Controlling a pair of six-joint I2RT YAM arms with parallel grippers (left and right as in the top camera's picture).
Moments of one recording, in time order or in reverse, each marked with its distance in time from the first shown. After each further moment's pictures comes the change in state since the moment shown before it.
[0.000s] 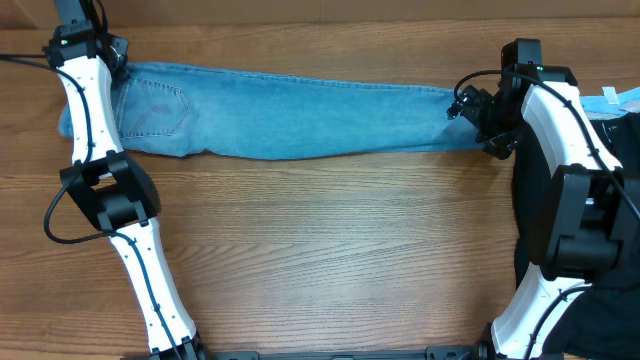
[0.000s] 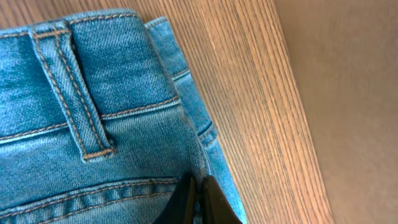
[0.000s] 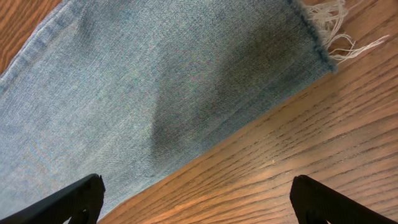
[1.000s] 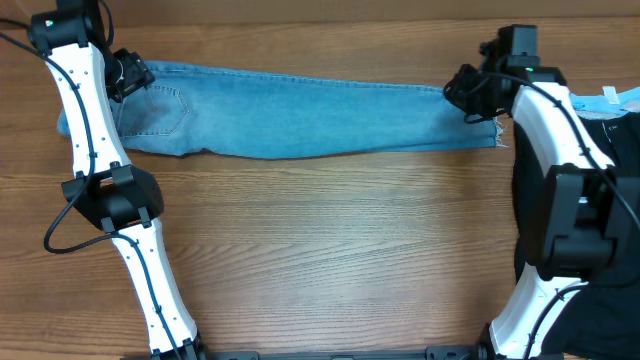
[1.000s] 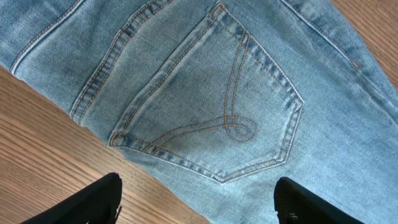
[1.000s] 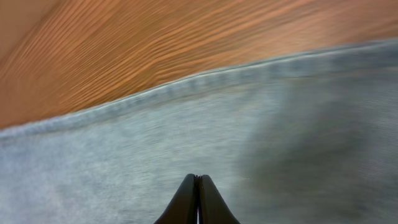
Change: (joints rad) left arm -0.037 -0.061 0.209 -0.664 0.066 0.603; right arm 0.061 0.006 -0.011 0.337 -0.156 -0.200
